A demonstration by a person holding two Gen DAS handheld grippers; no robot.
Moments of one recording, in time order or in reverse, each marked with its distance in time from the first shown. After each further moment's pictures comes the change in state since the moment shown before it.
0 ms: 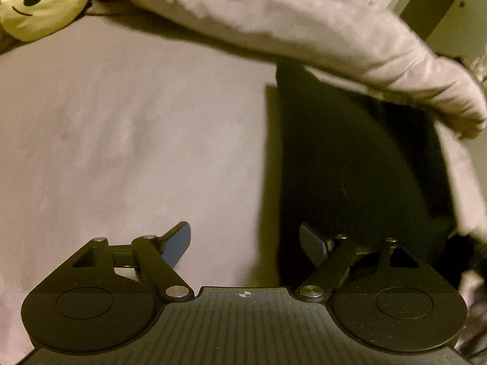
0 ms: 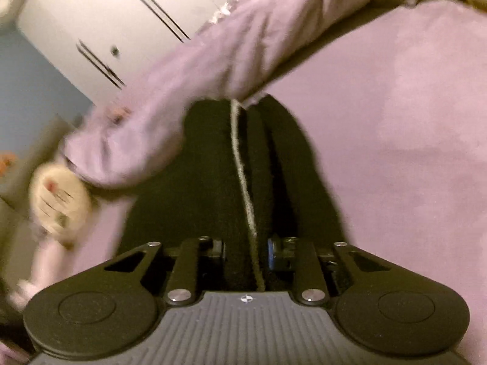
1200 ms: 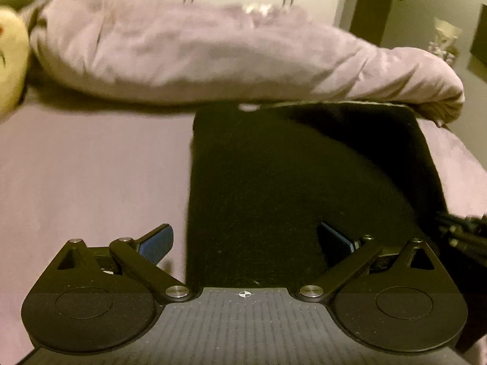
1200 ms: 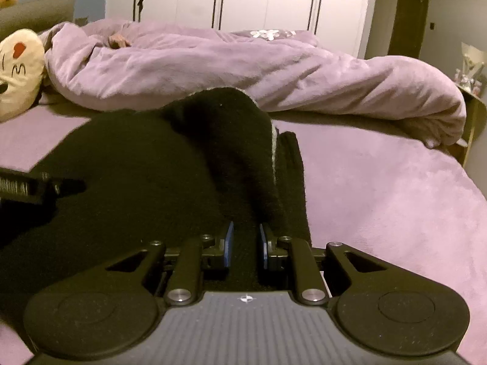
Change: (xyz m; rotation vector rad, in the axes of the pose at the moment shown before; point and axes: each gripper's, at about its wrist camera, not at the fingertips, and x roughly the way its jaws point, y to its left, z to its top) left arm 0.075 -0.074 -0.007 0.273 -0.289 0.001; right arm 0.030 0.048 -0.015 -0.577 -0.148 -0.306
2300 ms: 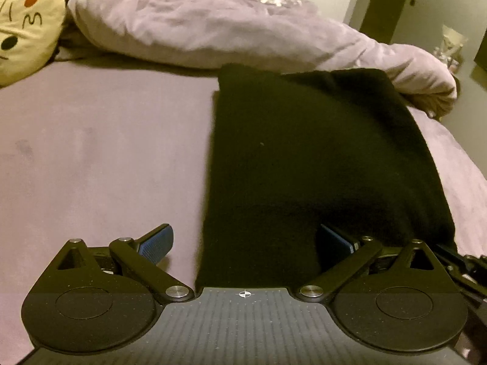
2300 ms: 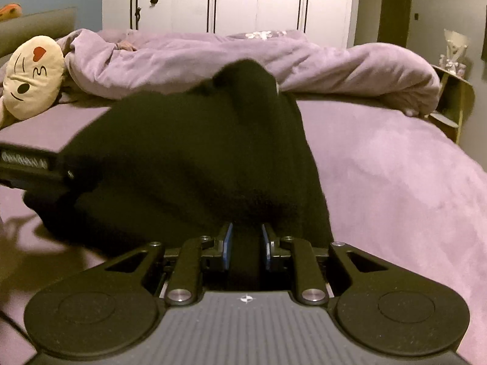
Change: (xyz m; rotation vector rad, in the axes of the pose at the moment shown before) left arm -0.059 0.012 -0.060 -0.086 0.063 -0.011; right arm -0.085 0.026 -0.088 0.049 -0.026 0.001
